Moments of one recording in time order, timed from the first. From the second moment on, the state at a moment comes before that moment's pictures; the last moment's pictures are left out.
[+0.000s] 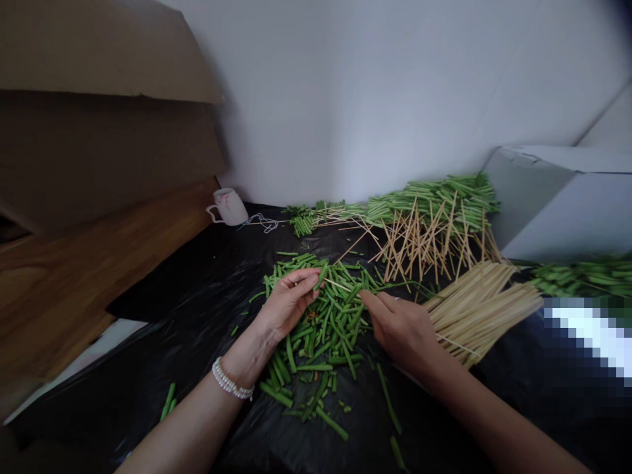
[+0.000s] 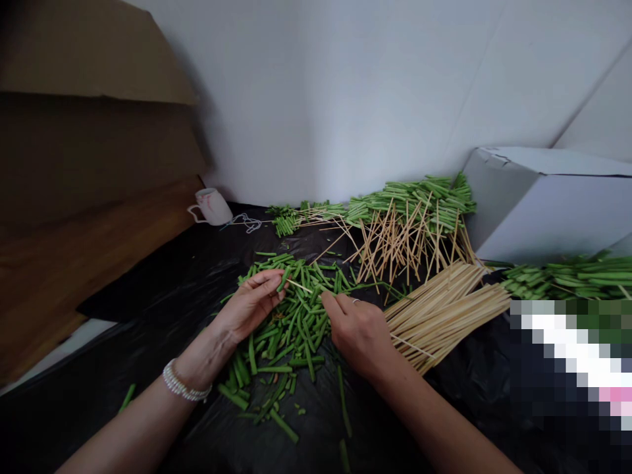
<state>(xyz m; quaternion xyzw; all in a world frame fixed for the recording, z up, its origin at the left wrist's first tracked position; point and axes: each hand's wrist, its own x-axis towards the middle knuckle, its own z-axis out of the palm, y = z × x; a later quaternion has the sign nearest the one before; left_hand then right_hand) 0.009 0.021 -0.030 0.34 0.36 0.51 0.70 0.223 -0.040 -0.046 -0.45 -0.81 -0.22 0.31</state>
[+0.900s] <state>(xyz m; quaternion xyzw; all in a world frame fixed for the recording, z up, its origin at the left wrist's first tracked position) 0.012 0.018 -0.029 0.40 0.37 0.51 0.66 0.220 -0.043 -0.050 -0.46 -0.81 -0.20 0.31</state>
